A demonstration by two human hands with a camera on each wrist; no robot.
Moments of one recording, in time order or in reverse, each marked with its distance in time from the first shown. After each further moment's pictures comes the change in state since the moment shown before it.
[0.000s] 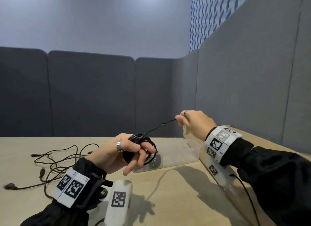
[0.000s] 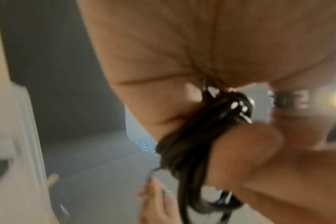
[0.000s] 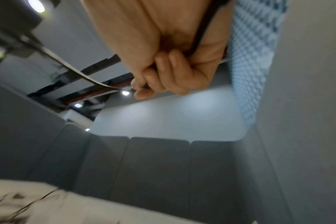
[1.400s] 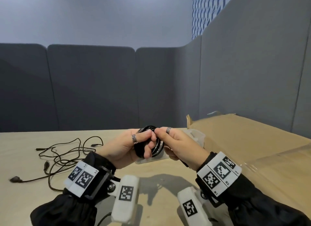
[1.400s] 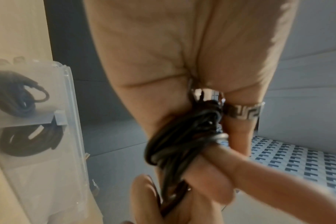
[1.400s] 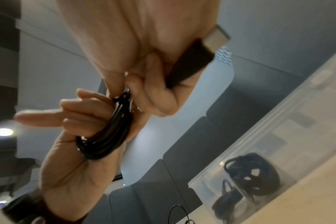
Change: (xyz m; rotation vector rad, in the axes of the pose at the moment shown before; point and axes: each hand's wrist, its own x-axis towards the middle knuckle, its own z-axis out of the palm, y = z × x) left_hand 0.016 -0.020 0.010 -0.067 0.332 -0.095; right_hand -0.066 -0.052 0.051 1.142 -0.346 -0.150
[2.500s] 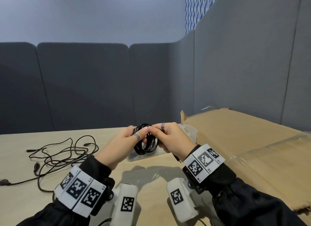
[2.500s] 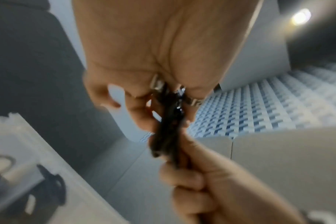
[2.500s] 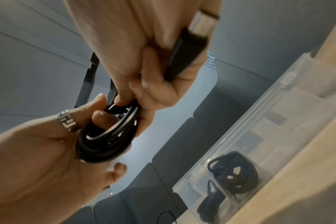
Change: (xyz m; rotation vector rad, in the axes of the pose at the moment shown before) left_hand 0.009 -0.009 0.023 0.657 0.433 0.020; right_hand 0.003 0.010 -0.014 -0.176 0.211 -0.002
